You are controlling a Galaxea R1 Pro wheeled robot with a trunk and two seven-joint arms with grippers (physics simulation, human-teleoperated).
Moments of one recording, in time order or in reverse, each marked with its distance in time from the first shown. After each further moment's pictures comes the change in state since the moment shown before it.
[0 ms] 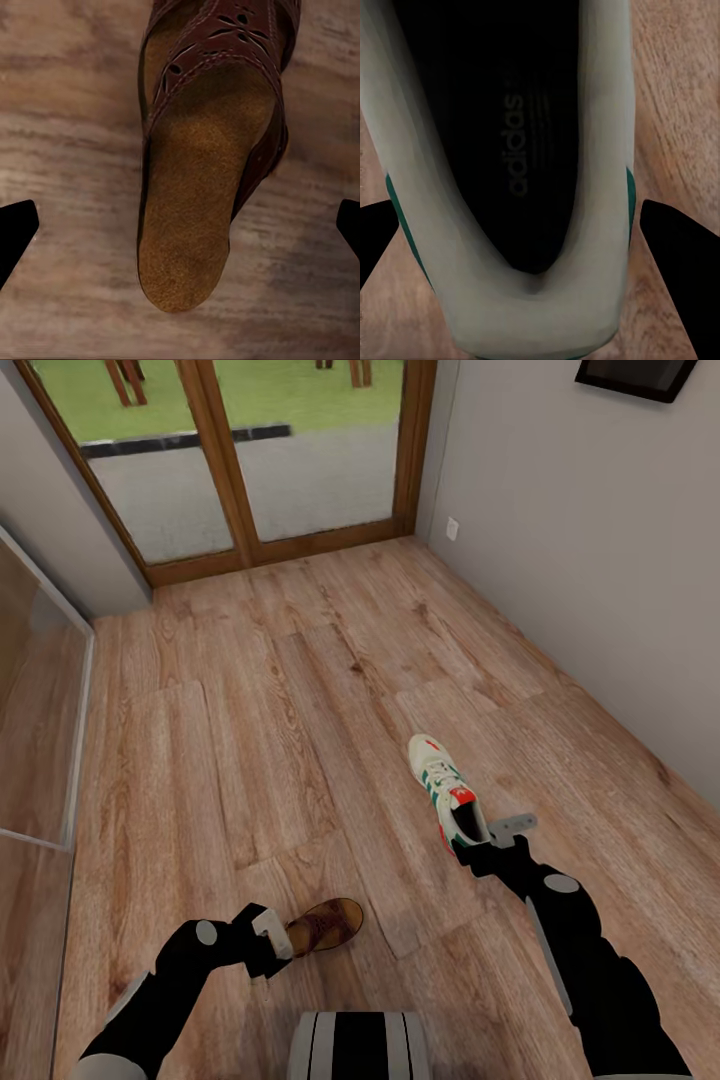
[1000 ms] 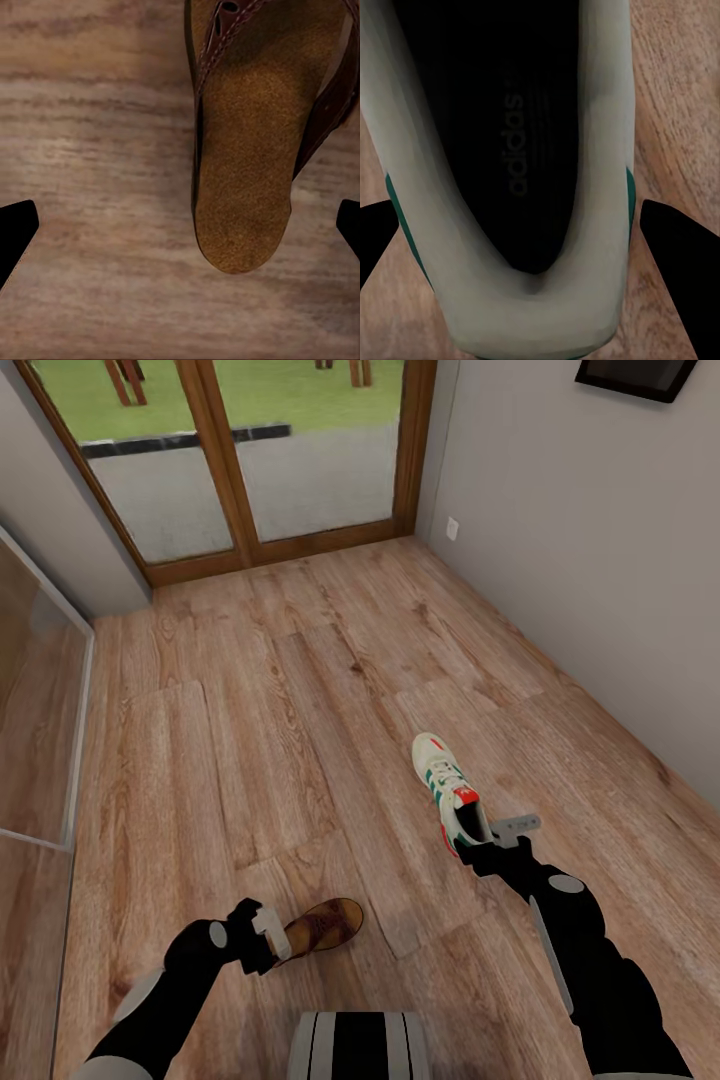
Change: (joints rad) left arm 0.006 -0.015 -0.033 -0.022 -0.156 0.056 0.093; right arm 0.000 0.012 -0.035 -0.001 -0.003 0.001 0.018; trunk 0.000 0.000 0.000
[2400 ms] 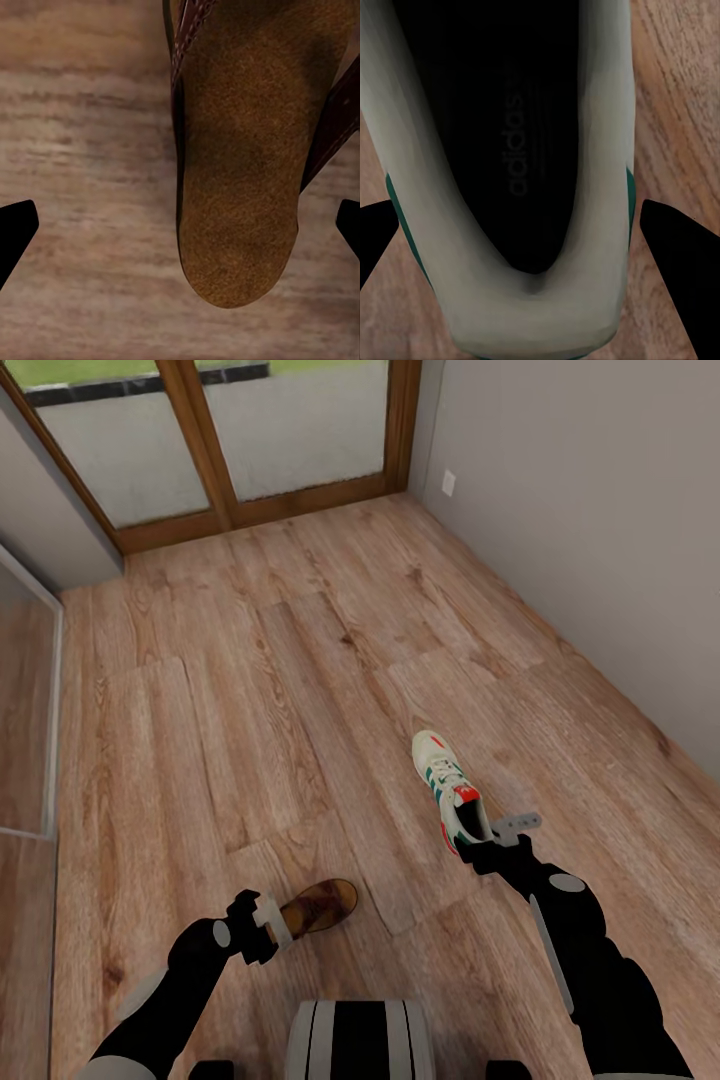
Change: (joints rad) left arm 0.000 -0.010 -0.005 -0.010 -0.013 0.002 0.086; right arm 0.000 0.002 0.000 -0.011 0.000 0.001 0.000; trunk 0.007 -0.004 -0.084
